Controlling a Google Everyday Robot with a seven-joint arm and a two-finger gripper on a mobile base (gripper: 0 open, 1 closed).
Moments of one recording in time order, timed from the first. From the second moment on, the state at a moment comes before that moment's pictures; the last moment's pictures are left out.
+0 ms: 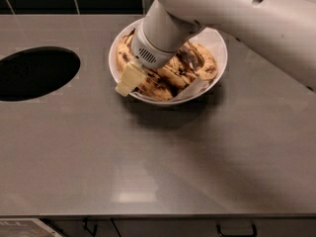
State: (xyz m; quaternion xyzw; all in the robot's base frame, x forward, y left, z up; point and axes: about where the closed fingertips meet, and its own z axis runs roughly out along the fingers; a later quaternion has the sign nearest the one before) arm 0.558 0.048 0.920 -0.53 0.79 0.07 0.29
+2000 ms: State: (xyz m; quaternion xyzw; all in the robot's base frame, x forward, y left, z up) arm 0.545 0.033 0.957 -0.54 0.77 0.07 0.32
